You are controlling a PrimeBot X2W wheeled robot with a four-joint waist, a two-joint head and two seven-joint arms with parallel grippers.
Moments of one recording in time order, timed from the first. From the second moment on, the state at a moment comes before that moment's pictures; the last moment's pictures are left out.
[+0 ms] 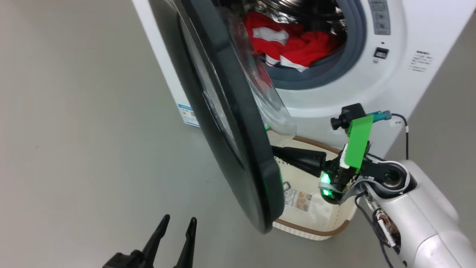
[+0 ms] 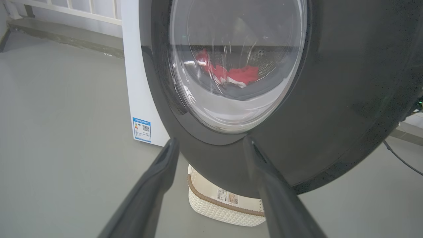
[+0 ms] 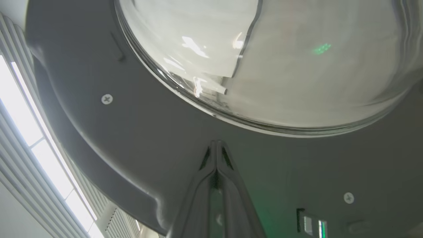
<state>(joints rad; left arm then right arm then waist) -0.01 0.04 -0.21 0.20 -0.35 -0.11 -0.25 -0.61 -0.13 0.34 0.55 1.85 0.13 0.85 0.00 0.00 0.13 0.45</state>
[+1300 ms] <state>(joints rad) 0.04 0.04 -0.17 0.17 -0.35 -0.06 -0.25 -0.53 -0.07 0.39 0.52 1.81 0.13 0.81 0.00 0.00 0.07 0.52</state>
